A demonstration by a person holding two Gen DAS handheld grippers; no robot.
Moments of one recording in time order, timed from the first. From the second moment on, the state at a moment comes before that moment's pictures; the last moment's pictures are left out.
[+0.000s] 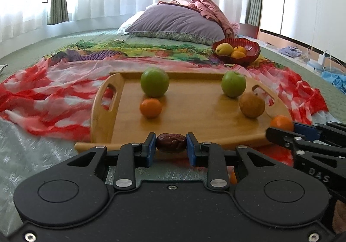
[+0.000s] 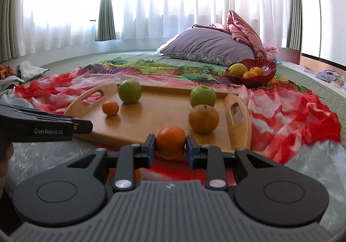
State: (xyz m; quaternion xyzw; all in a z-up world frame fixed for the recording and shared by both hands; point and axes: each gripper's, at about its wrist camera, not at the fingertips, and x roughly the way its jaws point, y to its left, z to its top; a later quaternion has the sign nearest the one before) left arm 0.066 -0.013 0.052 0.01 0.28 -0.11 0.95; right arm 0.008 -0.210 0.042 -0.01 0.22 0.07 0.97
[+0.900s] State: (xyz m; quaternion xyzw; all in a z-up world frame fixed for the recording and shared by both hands) left arm 0.151 -0.042 0.030 0.02 0.31 -0.11 0.94; right arm 0.104 -0.206 0.026 -0.01 0.27 0.07 0.96
